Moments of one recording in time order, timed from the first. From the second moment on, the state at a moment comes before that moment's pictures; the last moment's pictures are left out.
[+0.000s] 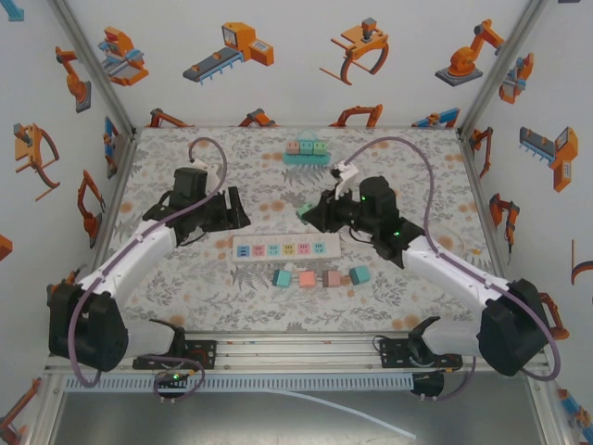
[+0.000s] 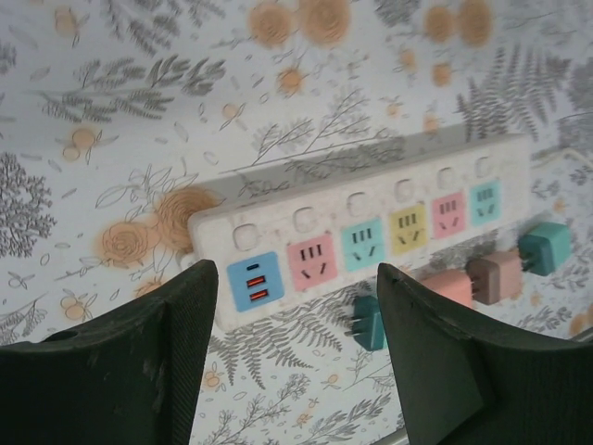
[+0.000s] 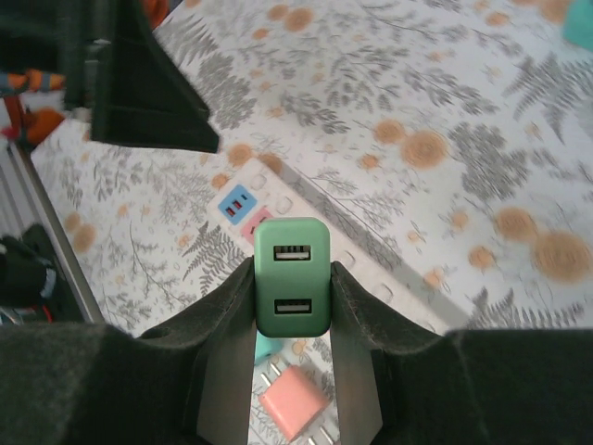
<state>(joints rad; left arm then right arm) -0.37 1.27 0.92 -0.39 0.22 -0.35 0.59 1.23 0.81 0.12 -0.36 0.30</state>
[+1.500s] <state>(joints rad) -0.65 0.96 0.79 -0.27 0.78 0.24 0.05 1.00 0.34 -0.21 -0.38 0.69</state>
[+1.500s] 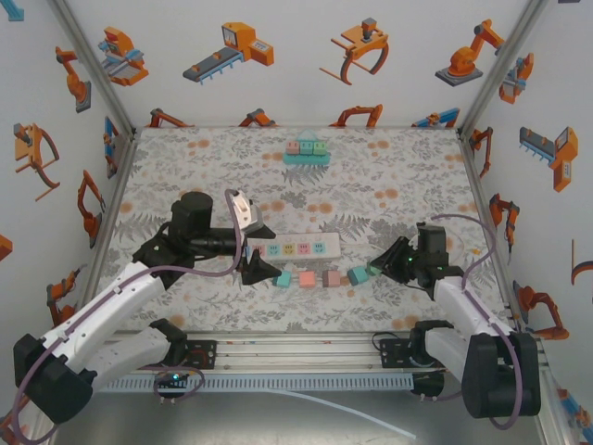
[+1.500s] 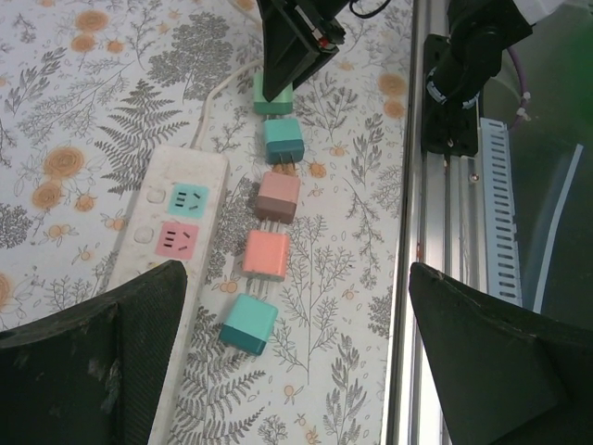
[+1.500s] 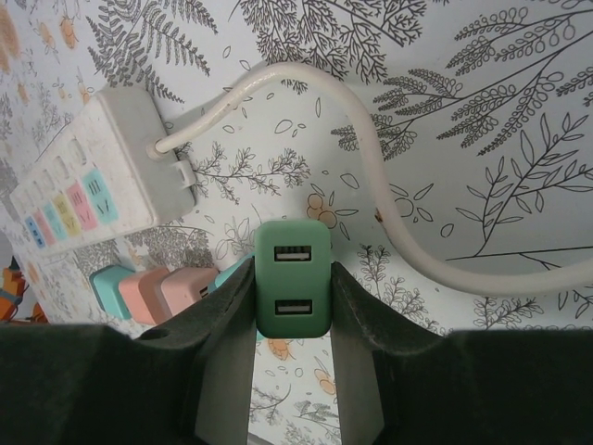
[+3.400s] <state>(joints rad) -0.66 0.85 0.74 -0.29 0.34 0.04 0.31 2.49 2.27 -0.30 0.01 0.52</state>
